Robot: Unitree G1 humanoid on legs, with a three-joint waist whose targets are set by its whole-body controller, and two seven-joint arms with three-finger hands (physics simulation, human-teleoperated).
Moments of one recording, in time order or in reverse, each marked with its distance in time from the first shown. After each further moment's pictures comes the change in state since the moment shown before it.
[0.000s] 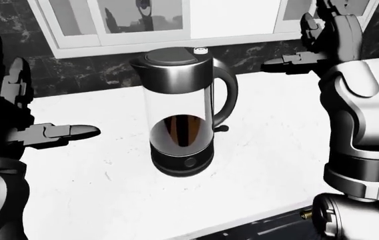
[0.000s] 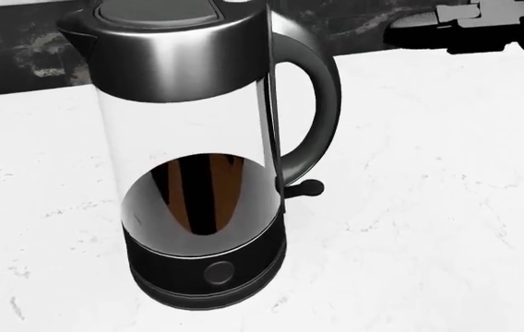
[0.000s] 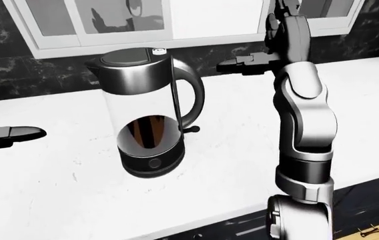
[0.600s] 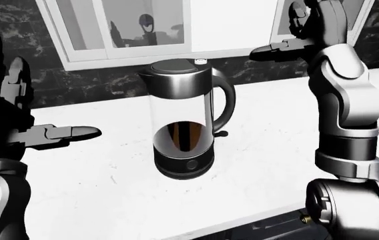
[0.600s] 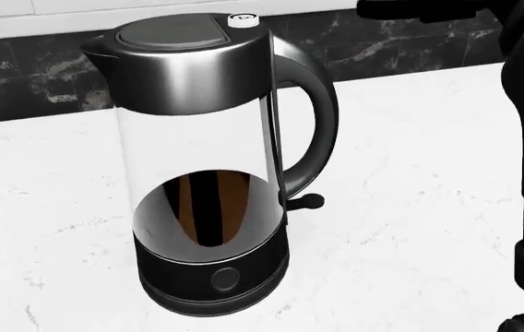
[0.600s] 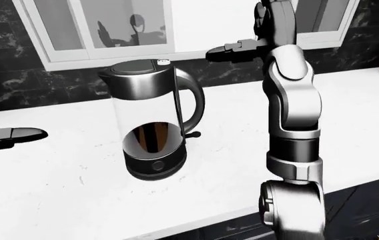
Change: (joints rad) left arm 0.011 -0.007 -0.009 -0.001 0.025 -0.027 -0.009; right arm -0.137 0.028 0.043 0.175 -0.056 -0.058 0.024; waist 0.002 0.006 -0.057
